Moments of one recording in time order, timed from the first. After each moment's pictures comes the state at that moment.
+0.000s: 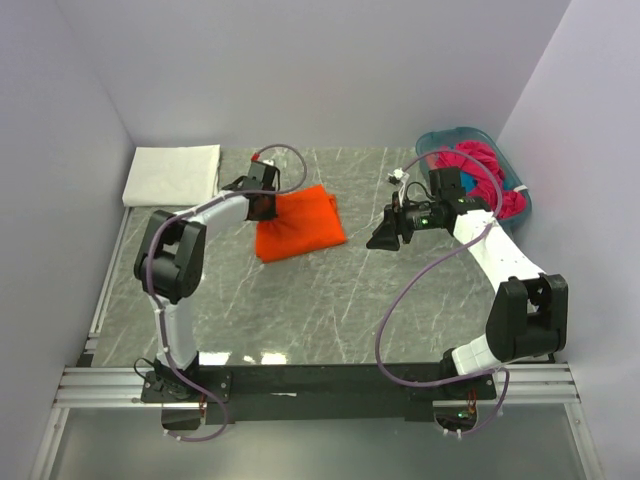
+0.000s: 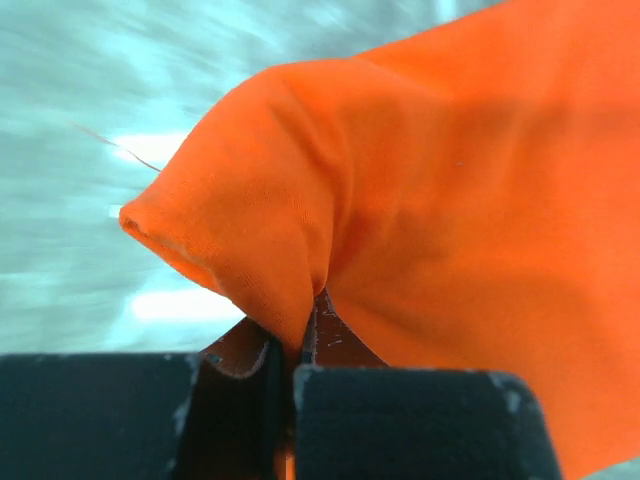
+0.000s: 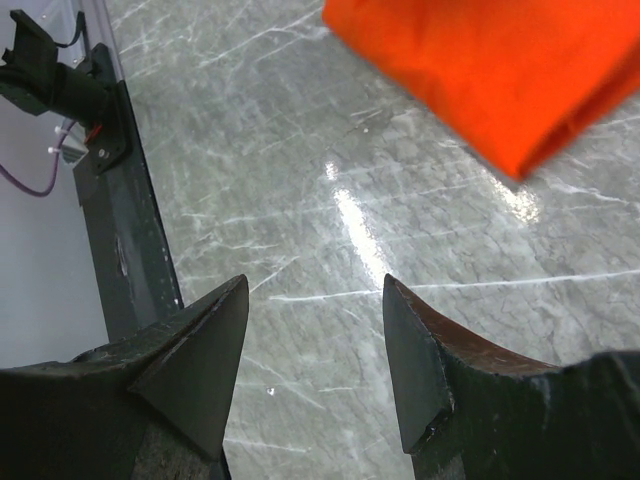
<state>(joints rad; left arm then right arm) -0.38 1.99 1.40 -0.31 -0.15 -0.37 0.13 1.47 1.14 -0.64 -1.02 -0.38</state>
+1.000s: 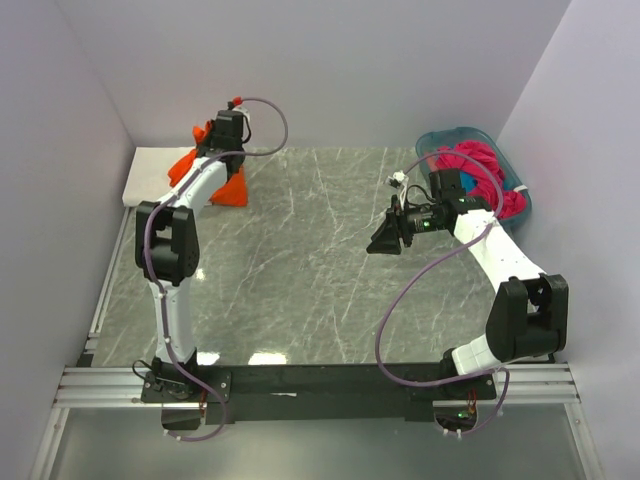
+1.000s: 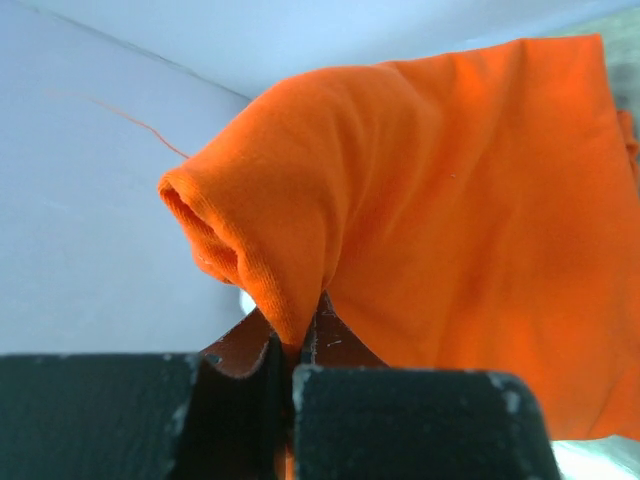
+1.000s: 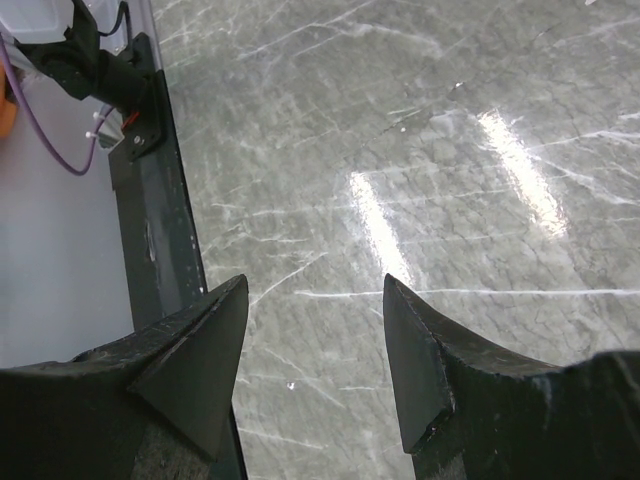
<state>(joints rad) -0.21 2.12 1.82 -0.20 -0.70 0.48 0.13 1.47 1.14 -0.71 -1.10 -0.45</state>
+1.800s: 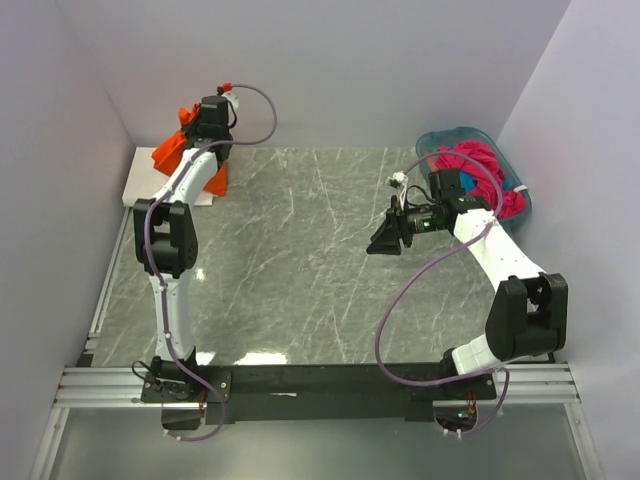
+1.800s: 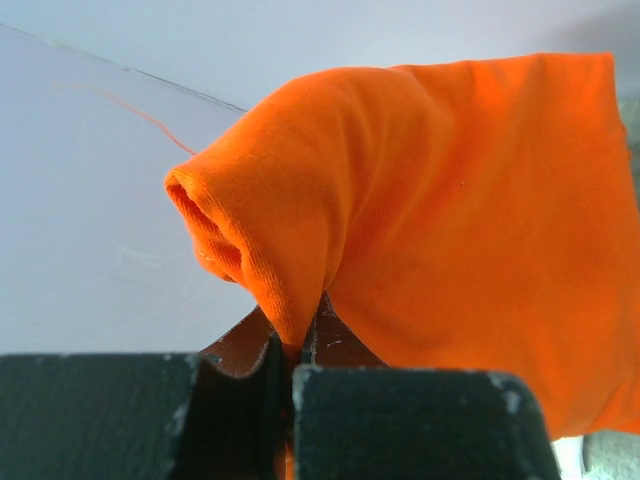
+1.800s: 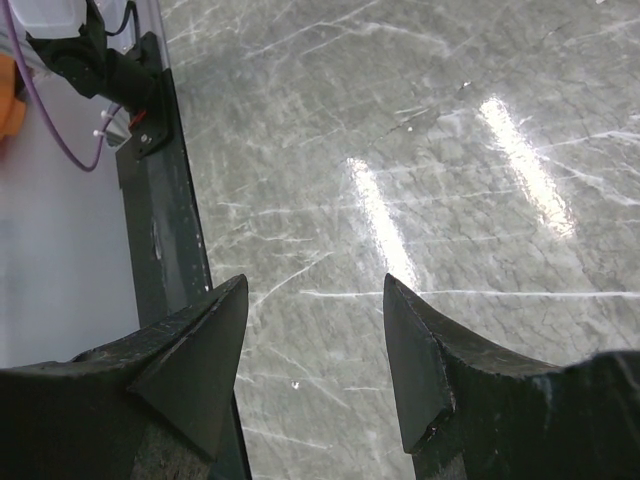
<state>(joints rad) -0.14 2.20 1.98 -0.14 -0.69 0.66 0.13 1.48 1.14 -0.72 -1.11 -0.46</state>
